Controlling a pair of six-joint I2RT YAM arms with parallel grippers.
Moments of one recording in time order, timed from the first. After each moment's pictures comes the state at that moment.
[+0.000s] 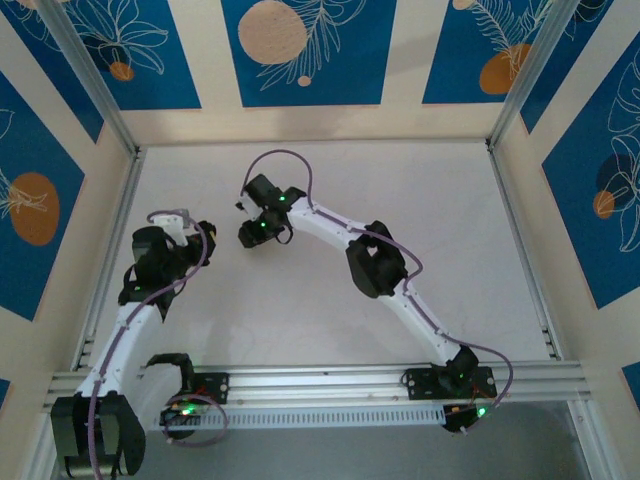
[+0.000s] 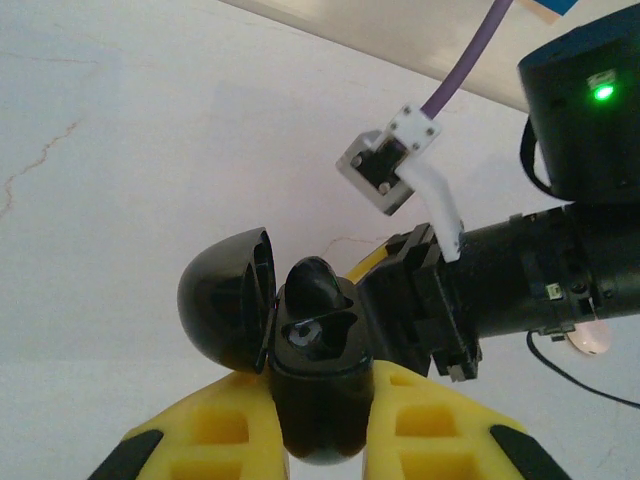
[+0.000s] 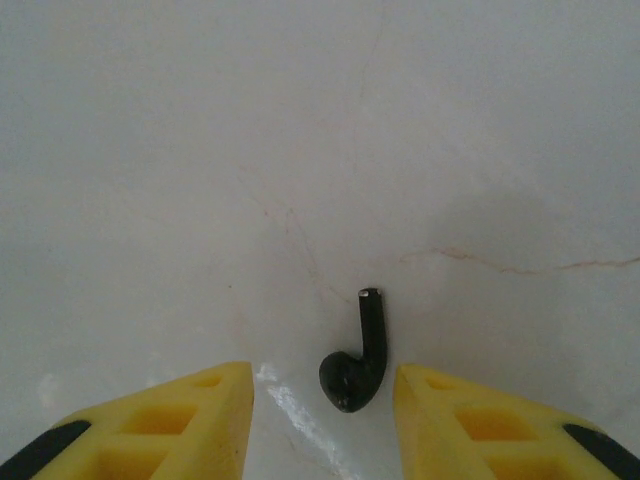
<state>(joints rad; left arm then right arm) 0.03 0.89 0.51 -0.11 0.34 -0.31 0.82 2.58 2.32 -0.79 -0.28 0.21</state>
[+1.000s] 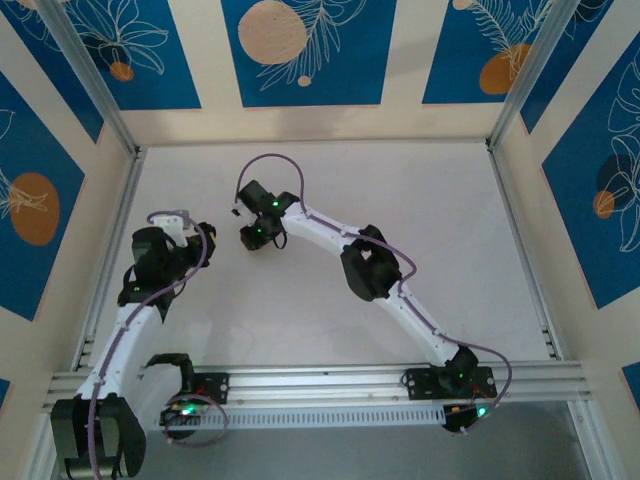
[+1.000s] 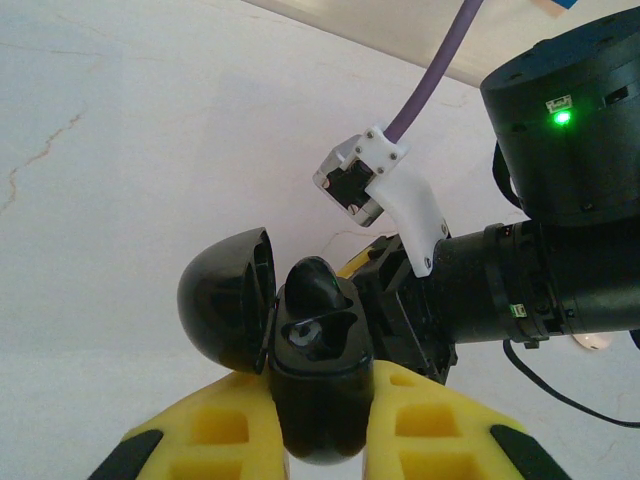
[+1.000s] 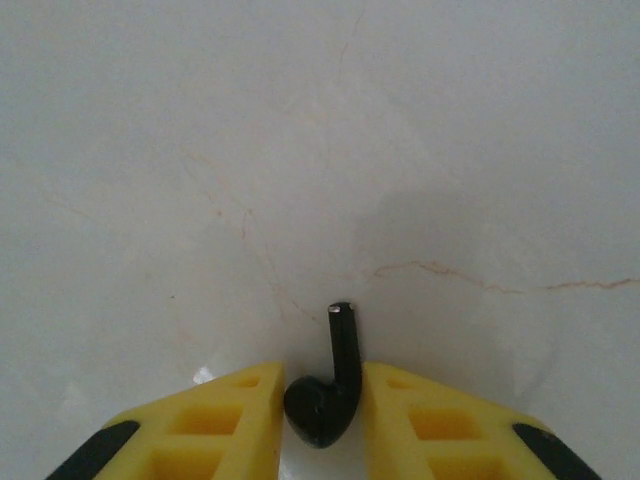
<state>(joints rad) 0.03 0.88 0.52 -0.14 0.34 -0.31 0.85 2.63 2.37 -0.82 -0.15 0.13</state>
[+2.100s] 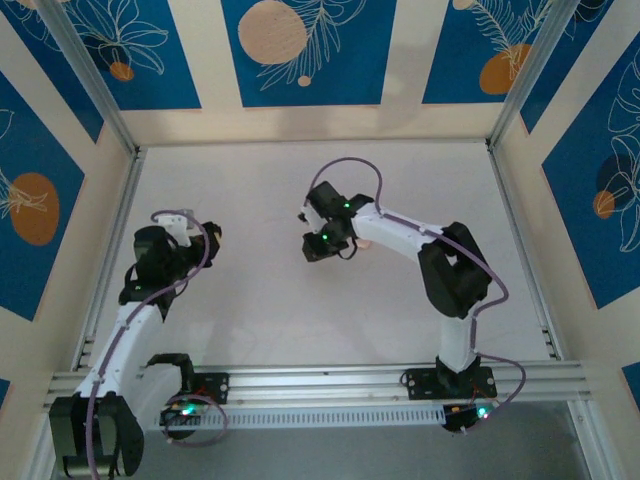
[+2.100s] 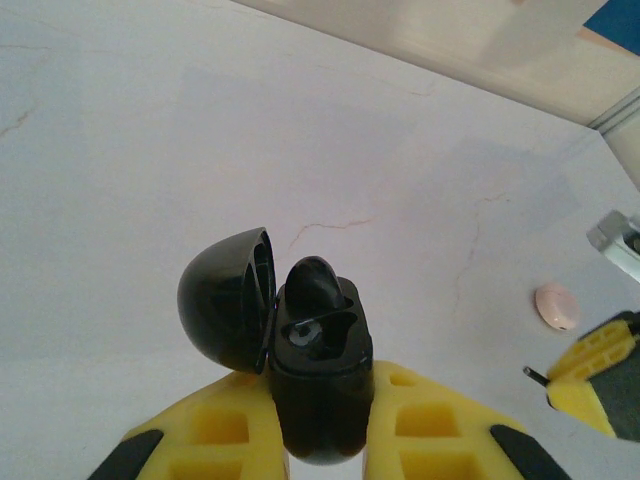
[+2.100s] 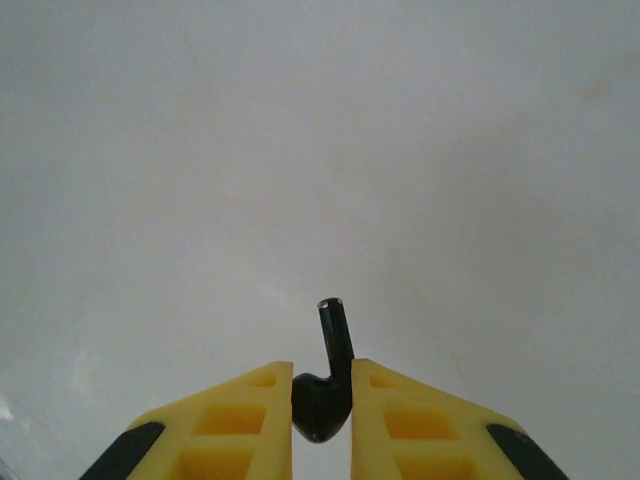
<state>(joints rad) 0.01 0.90 0.52 -0.12 0.39 -0.30 0.70 1.89 1.41 -0.75 -0.27 0.23</state>
